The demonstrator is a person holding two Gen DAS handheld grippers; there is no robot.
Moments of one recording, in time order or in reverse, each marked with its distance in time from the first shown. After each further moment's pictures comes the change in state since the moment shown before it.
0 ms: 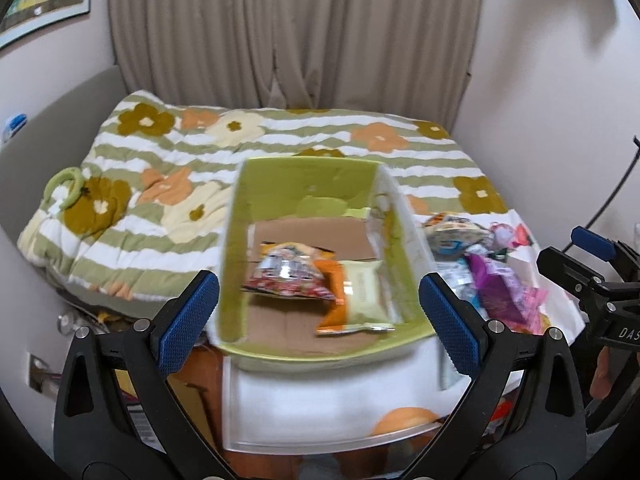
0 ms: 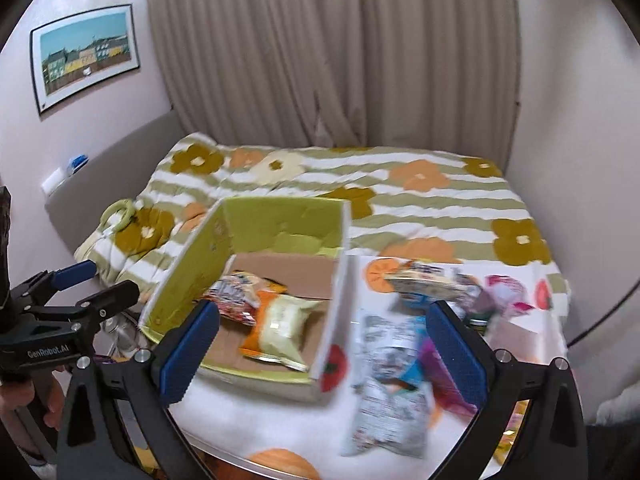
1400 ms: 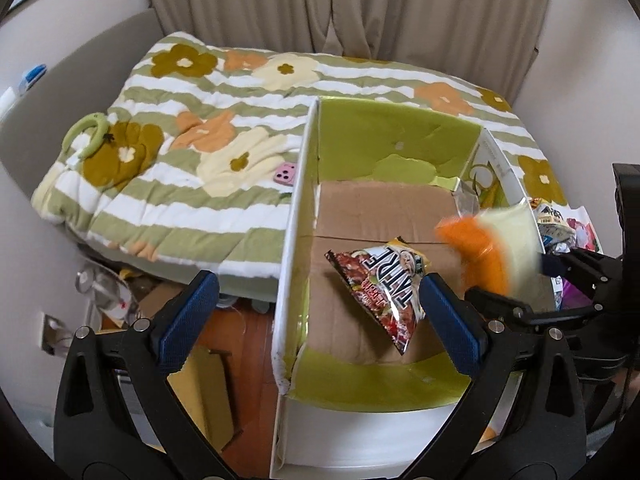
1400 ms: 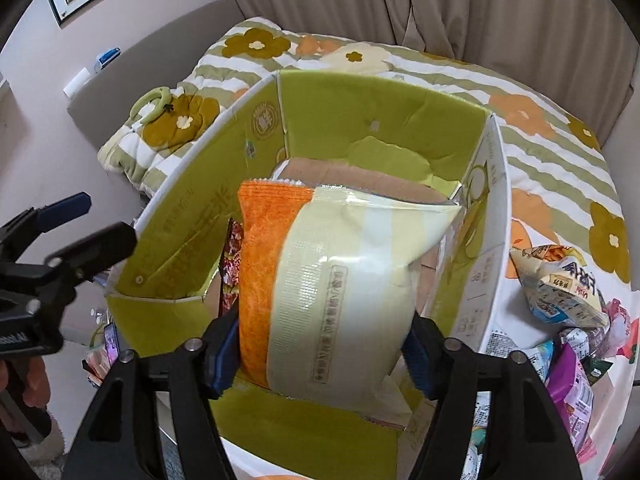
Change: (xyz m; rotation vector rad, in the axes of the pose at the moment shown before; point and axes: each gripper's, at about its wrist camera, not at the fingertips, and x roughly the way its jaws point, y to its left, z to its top) left arm 0.104 0.090 0.002 -0.106 0.192 0.152; right arm 0.193 0.080 -0.001 -0.192 0.406 0.233
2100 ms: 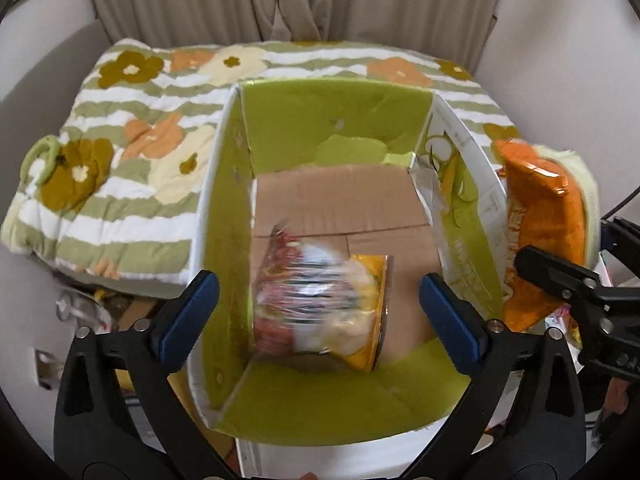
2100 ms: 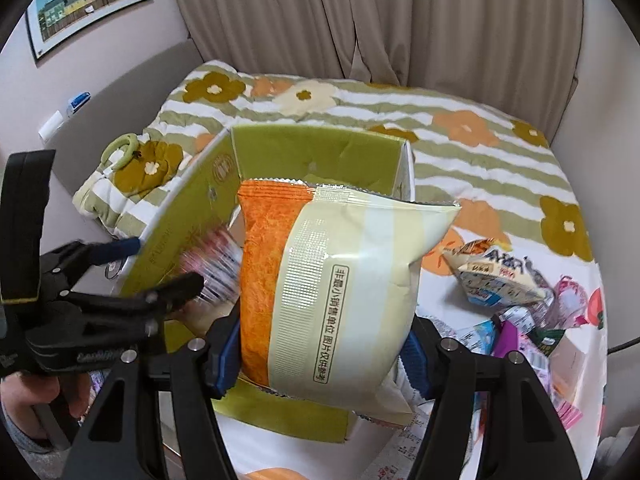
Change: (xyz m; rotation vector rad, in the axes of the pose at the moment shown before) left arm 0.028 -0.049 0.004 0.129 0.039 -0.108; right arm -0.059 -0.018 -0.012 0.106 -0.129 -0.126
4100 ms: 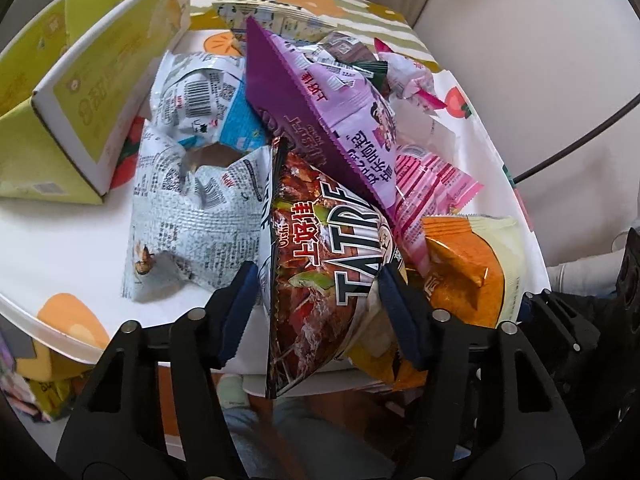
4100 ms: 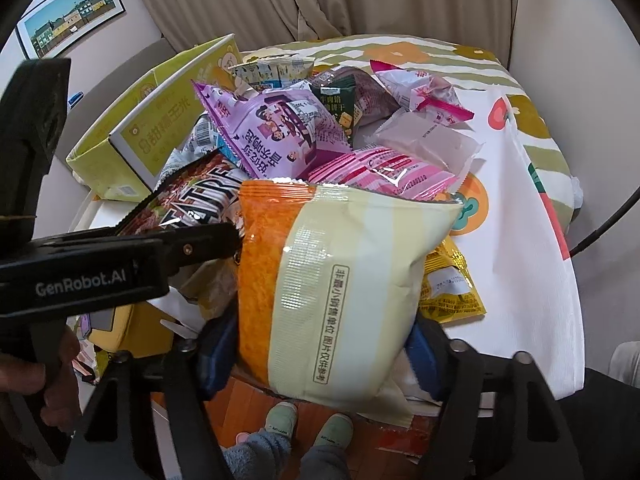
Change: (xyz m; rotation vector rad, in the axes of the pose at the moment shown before) left arm 0.038 -0.329 -0.141 -0.105 0.154 -0.164; right arm -0.062 -0.249 -0.246 0.089 0.044 0.065
